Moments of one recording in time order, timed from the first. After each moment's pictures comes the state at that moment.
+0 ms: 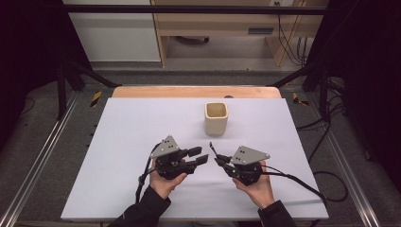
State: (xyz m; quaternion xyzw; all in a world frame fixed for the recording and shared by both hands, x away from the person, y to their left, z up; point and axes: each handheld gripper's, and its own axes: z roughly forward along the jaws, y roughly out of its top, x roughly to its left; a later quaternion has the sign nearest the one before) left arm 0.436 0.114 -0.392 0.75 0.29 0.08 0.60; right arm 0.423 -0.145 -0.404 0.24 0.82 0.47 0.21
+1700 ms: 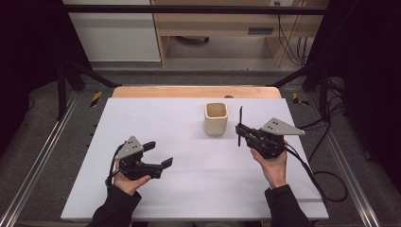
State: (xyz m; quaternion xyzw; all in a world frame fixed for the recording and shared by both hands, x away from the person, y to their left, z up) left arm 0.435 0.204 -0.400 0.76 0.34 0.16 0.53; right arm 0.462 -0.194 -0.357 0.34 0.72 0.56 0.24
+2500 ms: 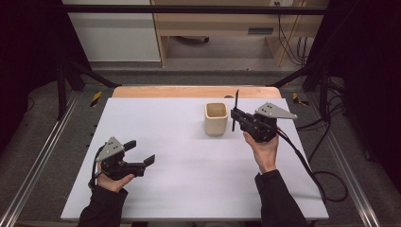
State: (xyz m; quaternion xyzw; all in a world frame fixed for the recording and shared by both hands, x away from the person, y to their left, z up) left arm 0.435 0.248 -0.408 0.74 0.37 0.20 0.52; right arm 0.497 -0.178 -0.341 0.37 0.69 0.57 0.25
